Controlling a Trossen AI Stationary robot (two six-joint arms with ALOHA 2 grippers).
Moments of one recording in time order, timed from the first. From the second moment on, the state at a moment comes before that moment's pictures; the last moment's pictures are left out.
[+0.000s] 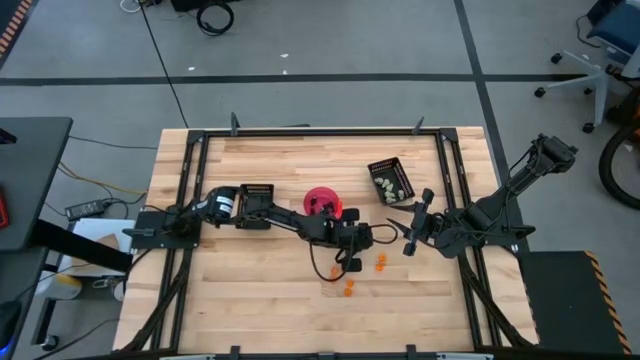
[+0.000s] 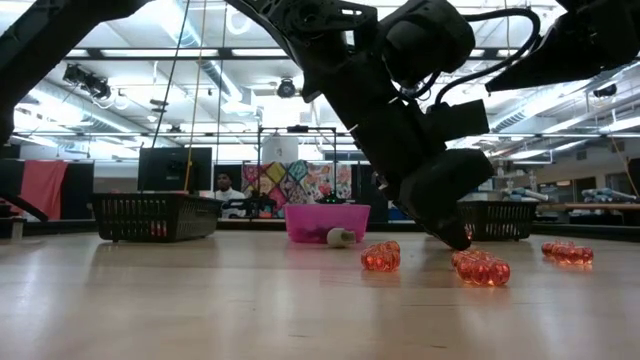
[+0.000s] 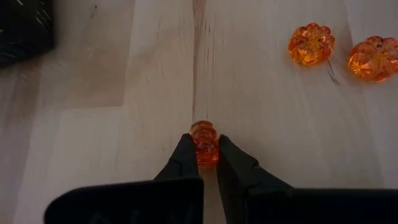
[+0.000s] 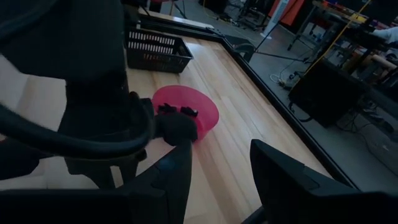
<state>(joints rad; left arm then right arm) -0.14 2.35 1.73 -0.29 -0.24 -0.02 0.64 0.90 0.46 -0.20 1.04 0.24</state>
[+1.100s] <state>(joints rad) -0.27 2.08 1.73 -0.73 -0.62 -0.16 0.64 0.90 0.46 -0.23 1.04 0.27</state>
